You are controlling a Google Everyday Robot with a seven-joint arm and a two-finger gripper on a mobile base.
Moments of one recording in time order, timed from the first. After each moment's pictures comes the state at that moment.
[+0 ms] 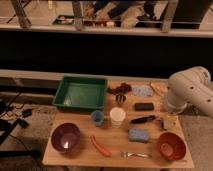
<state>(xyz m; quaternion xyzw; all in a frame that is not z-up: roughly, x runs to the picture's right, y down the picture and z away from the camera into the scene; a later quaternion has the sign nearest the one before) 0.293 0.114 0.680 -0.28 0.02 0.03 0.96</state>
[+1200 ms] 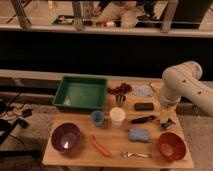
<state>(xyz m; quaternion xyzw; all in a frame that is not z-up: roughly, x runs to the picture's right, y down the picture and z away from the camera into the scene) 0.275 0.091 0.708 -0.29 0.00 -0.01 0.96</state>
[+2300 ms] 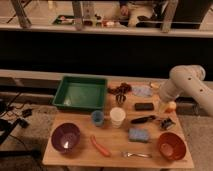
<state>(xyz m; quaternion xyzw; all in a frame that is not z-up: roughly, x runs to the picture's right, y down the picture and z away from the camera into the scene) 0.292 0.064 0.781 -0.23 -0.10 -0.03 0.97</state>
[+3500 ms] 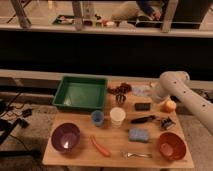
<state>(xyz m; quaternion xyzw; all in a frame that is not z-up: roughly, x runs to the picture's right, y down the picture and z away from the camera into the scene) 0.267 0.073 0.864 -0.22 -0.12 -0.08 0.97</state>
